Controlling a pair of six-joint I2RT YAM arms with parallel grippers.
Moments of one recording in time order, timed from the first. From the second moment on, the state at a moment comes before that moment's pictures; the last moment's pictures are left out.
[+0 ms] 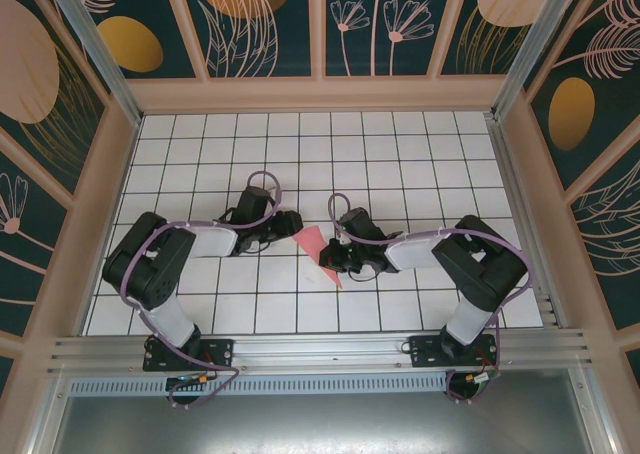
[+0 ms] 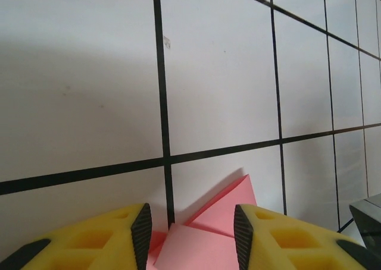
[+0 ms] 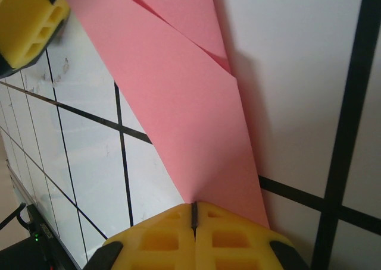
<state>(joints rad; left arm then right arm) -0.49 1.70 0.68 0.26 0.33 -0.75 0.79 1.70 0.65 0.16 -0.41 0.94</state>
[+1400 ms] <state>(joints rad) -0.61 1.81 0.72 0.34 0.36 -0.87 0.79 1.65 0.57 0.24 -0.43 0.94</state>
